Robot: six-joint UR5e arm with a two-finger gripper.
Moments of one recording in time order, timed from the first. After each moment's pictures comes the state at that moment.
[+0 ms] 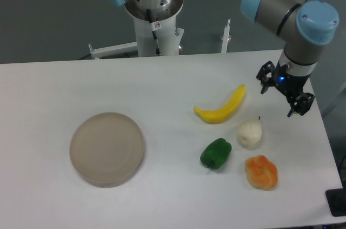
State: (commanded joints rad) arm 2.57 -1.96 -1.46 -1.22 1.53 1.66
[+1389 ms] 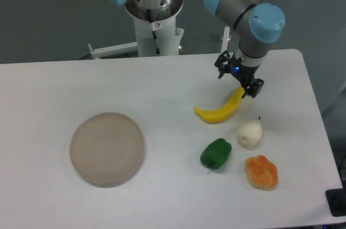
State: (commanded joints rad) arm 2.58 -1.80 -2.00 -0.95 1.54 1.53
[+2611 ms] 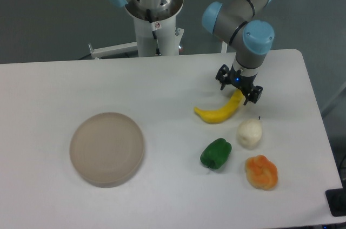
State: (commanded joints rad) arm 2.61 -1.91 -2.02 -0.80 1.54 1.44
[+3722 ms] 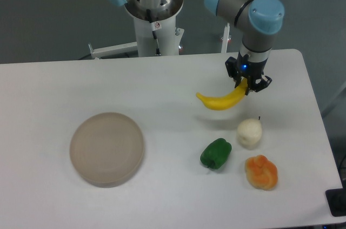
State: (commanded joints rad) arm 2.53 -1.77 -1.73 -1.13 1.54 1.44
